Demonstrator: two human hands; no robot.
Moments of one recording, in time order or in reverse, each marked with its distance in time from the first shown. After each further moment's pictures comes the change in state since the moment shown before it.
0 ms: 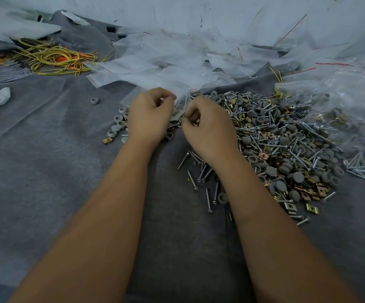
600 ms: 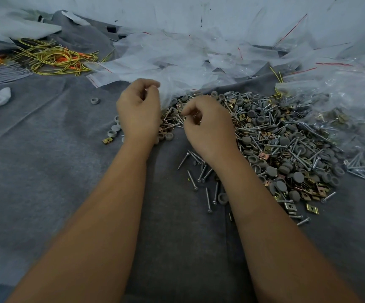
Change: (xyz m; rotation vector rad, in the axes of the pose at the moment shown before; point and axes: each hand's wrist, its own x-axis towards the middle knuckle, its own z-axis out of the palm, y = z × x) left_hand 0.002 0.007 -0.002 -0.175 0.279 -0.028; right_hand 0.001 0.002 0.003 0.104 0.065 -0.033
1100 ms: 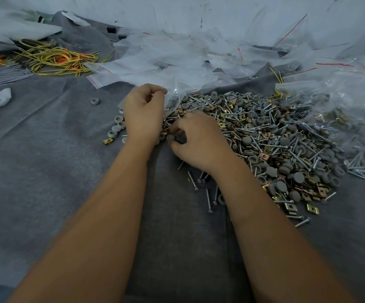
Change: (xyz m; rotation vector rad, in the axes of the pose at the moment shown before) left_hand -0.002 0.000 0.001 0.007 -0.109 -0.085; right_hand -0.003 0.000 0.007 -0.402 -0.380 -0.142
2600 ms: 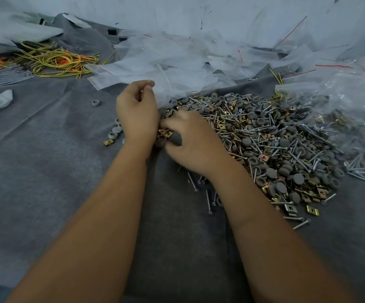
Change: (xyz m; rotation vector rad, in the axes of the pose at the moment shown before) left_hand 0.007 -0.004 0.000 -0.044 0.179 0.062; right_hand -0.003 -0.008 -0.002 0.140 0.020 -0.092
